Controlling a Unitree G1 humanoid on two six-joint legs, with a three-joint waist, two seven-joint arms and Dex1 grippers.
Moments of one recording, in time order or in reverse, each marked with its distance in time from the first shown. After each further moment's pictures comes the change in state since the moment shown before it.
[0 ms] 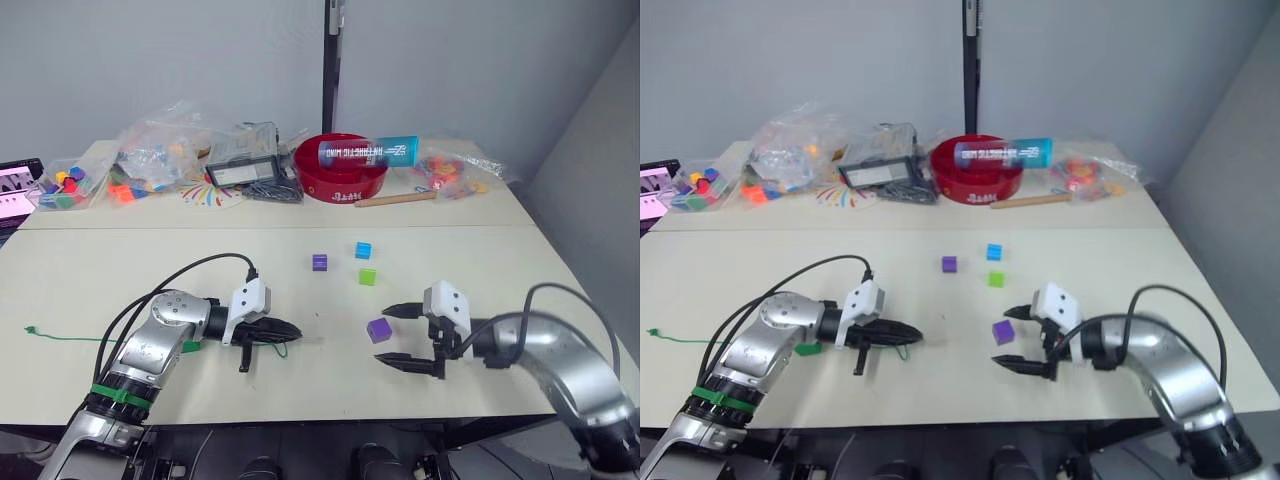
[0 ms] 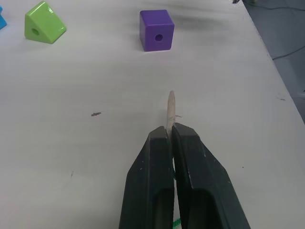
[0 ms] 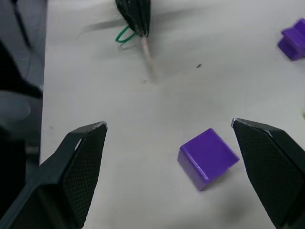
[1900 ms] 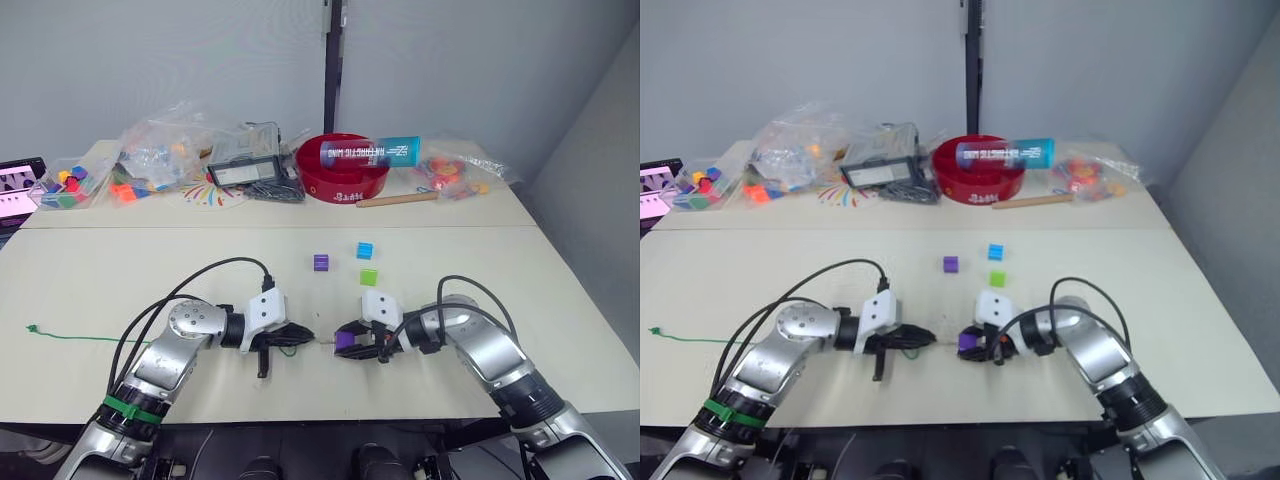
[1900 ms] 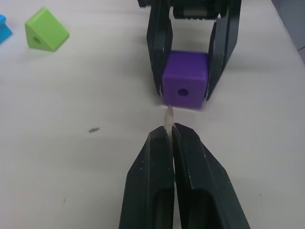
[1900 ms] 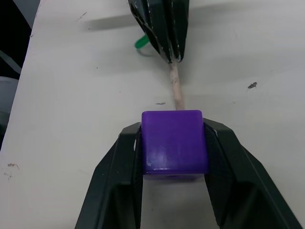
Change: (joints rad) left arm 0.037 -0.059 -0.051 -0.147 0.084 0.038 0.162; right arm -0.083 0.239 0.173 0.071 -0.191 0.095 -0.062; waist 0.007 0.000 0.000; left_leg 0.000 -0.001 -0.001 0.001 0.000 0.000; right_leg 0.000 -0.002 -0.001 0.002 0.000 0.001
